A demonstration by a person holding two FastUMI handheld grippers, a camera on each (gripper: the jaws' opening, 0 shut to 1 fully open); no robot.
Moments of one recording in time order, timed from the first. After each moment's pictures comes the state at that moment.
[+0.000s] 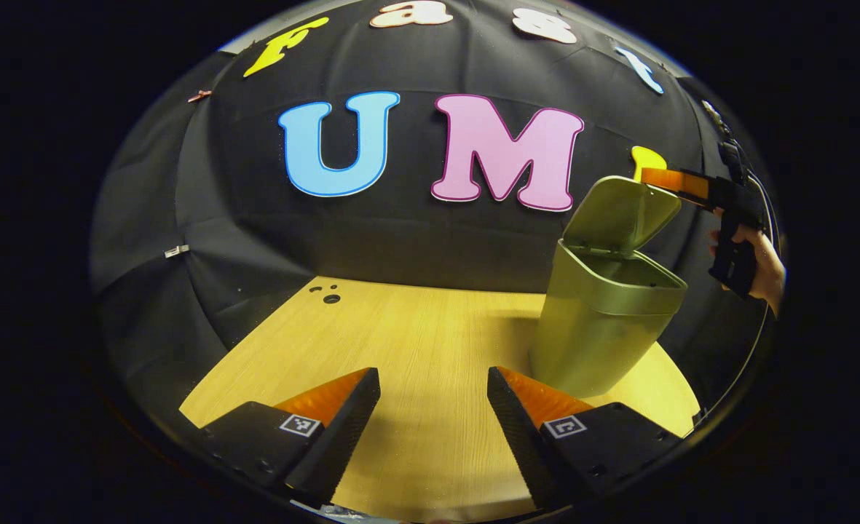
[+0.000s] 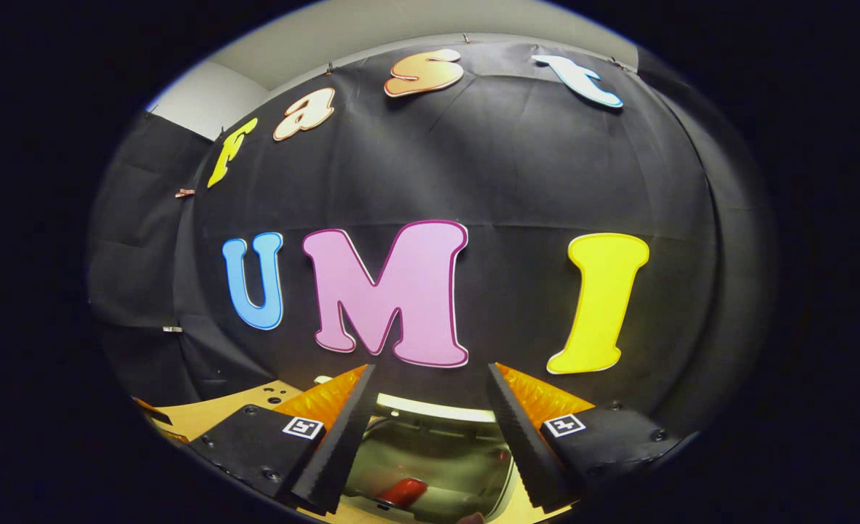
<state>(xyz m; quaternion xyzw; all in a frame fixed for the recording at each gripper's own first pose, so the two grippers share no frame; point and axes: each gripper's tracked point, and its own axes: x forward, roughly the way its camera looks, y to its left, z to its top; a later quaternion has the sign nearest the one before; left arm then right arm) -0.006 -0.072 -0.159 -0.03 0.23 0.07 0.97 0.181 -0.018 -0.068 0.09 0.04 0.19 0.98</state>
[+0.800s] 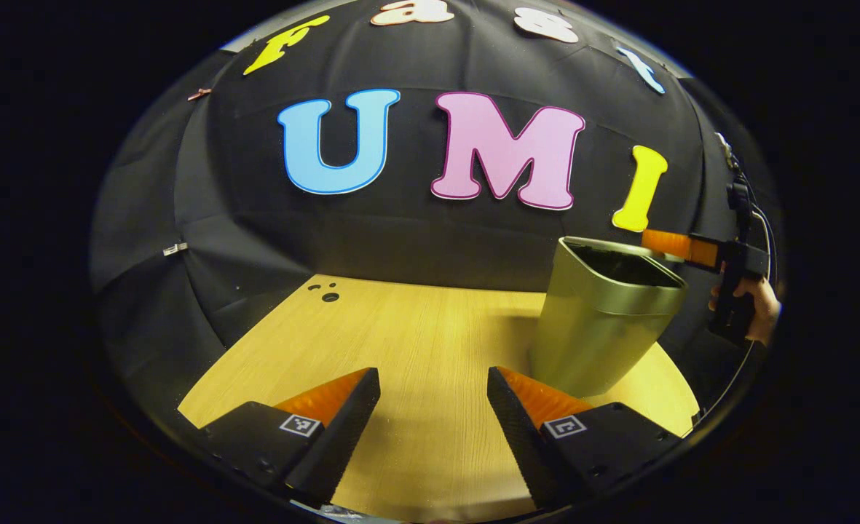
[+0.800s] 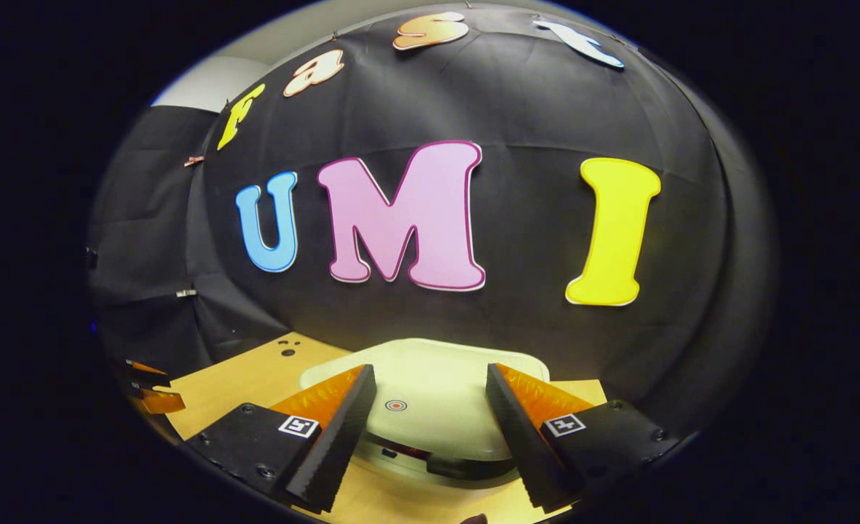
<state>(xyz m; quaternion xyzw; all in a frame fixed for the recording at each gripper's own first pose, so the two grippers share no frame) -0.007 -0.069 -0.162 -0.03 0.23 0.07 0.97 0.143 0.001 -0.168 0.07 0.15 0.22 0.96</state>
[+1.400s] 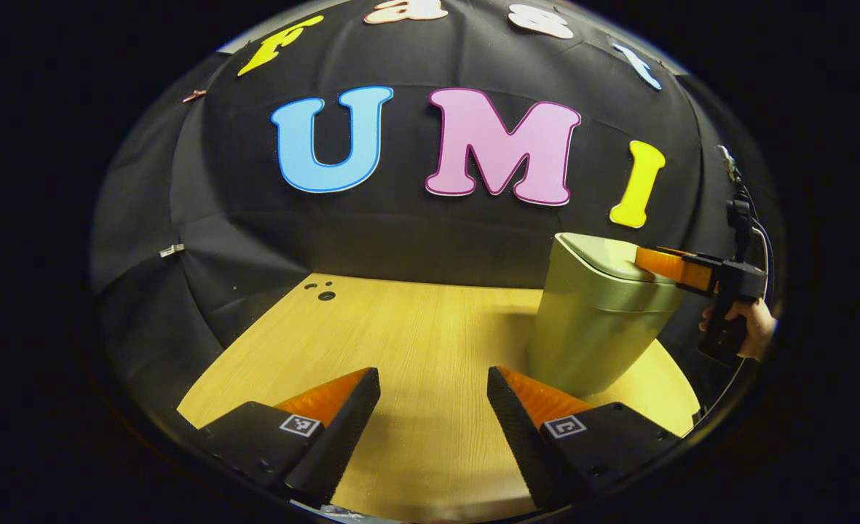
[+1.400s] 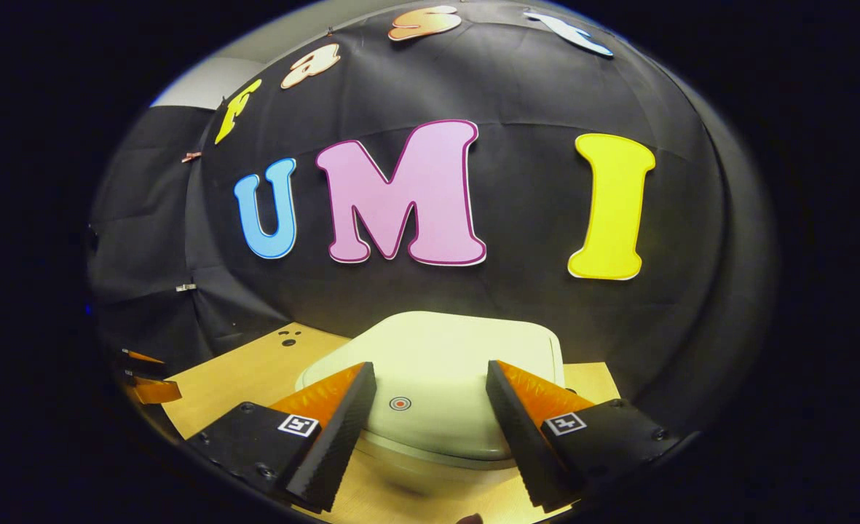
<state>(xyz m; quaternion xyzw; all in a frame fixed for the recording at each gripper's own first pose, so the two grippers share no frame) -0.003 -0.077 -0.166 -0.02 0.24 0.06 0.97 0.133 0.005 -0.195 0.09 0.15 0.21 0.96</state>
